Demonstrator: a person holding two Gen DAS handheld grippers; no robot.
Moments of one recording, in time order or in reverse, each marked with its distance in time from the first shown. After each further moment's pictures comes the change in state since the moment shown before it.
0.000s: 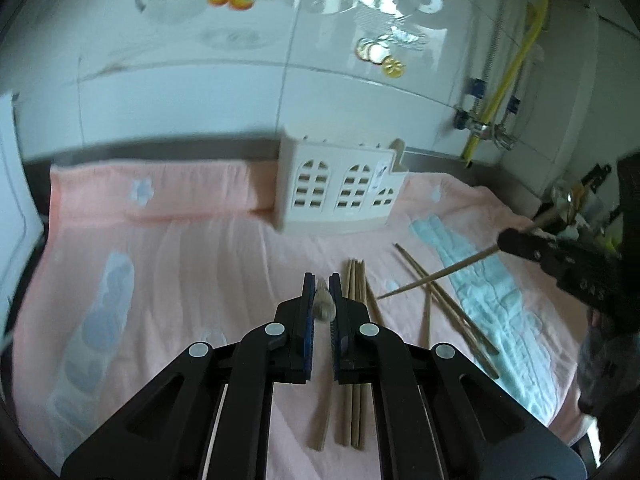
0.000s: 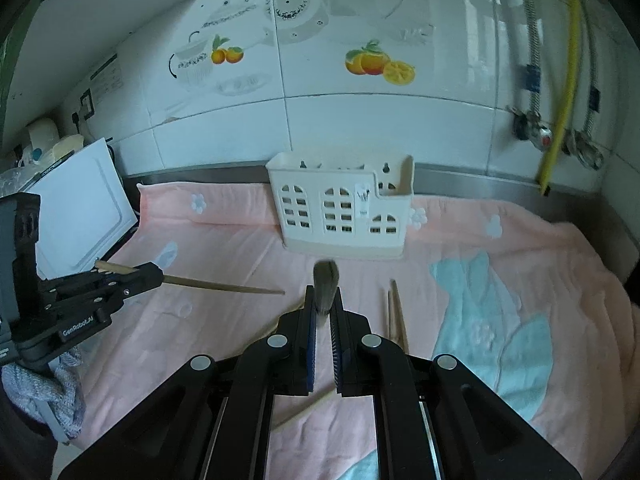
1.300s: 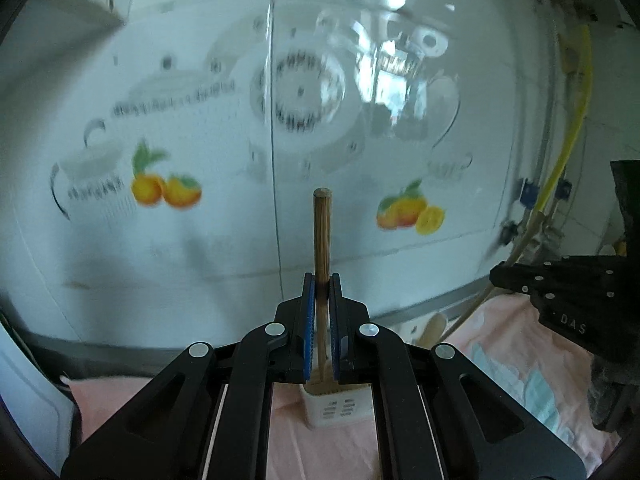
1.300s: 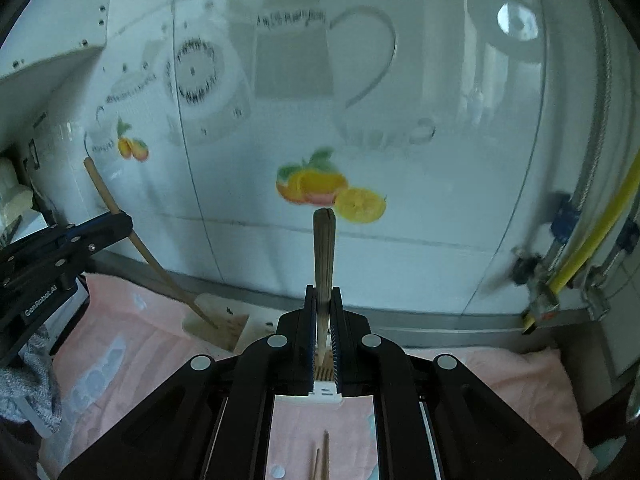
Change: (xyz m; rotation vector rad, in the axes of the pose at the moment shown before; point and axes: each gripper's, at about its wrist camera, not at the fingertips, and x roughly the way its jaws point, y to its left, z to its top) left arm 0.064 -0.020 0.203 0.104 -0.169 0.119; right arm 0.068 -0.057 0.187 -0.033 -0.022 -0.084
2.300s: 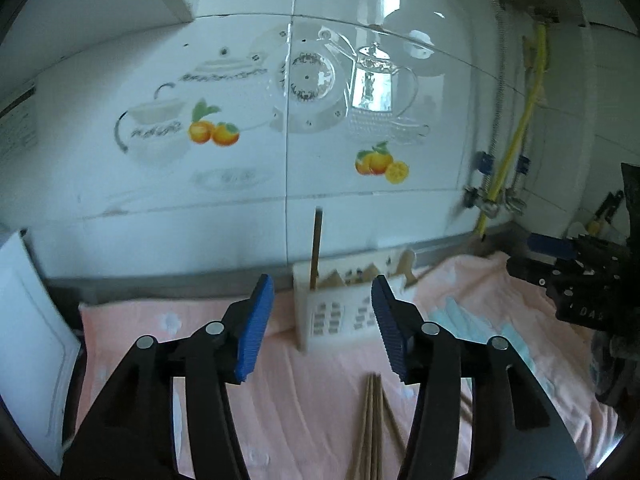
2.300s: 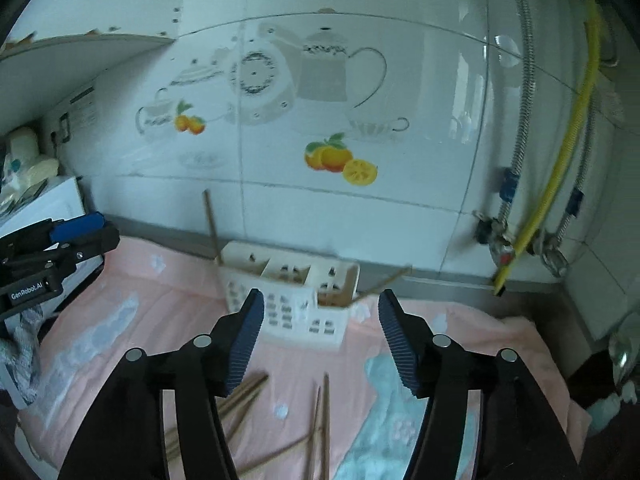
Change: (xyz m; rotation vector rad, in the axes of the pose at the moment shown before) left arm -0.109 0.007 -0.086 -0.024 -0.012 -0.032; right arm -0.102 0.025 -0.094 -0.054 -0.106 -0.036
